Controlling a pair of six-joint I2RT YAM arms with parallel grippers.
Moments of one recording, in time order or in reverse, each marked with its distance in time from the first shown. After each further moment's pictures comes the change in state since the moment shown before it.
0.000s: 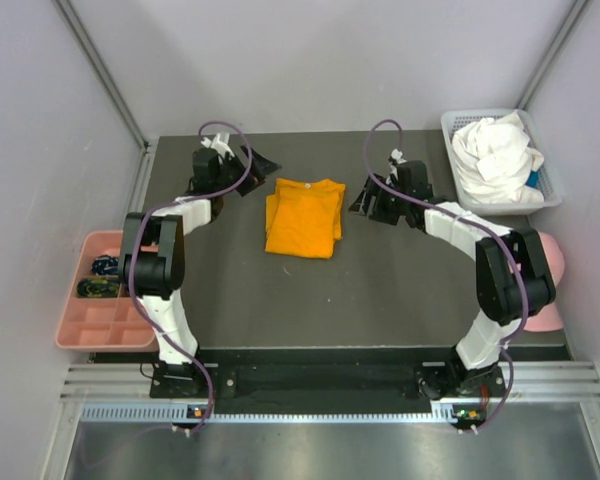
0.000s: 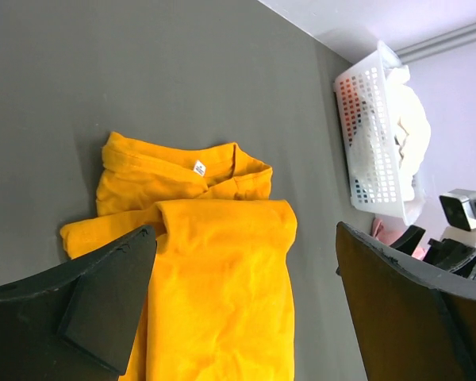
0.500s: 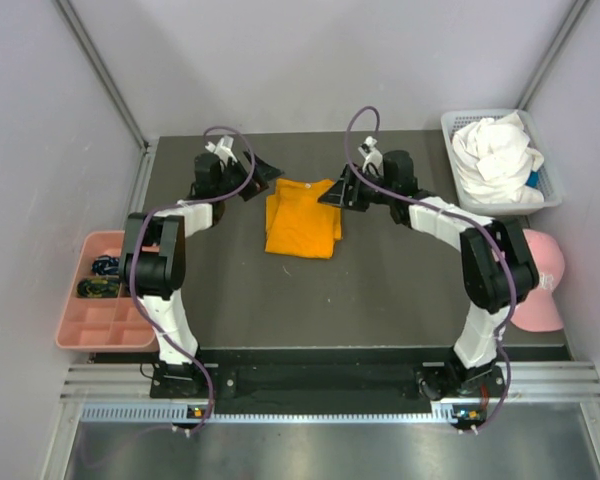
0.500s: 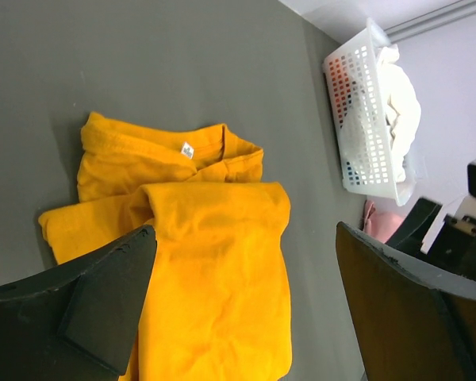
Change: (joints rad) left arm -0.007 0.002 -0.038 0.056 0.055 -0.010; right arm 0.063 0.055 0.050 0.218 -0.309 0.052
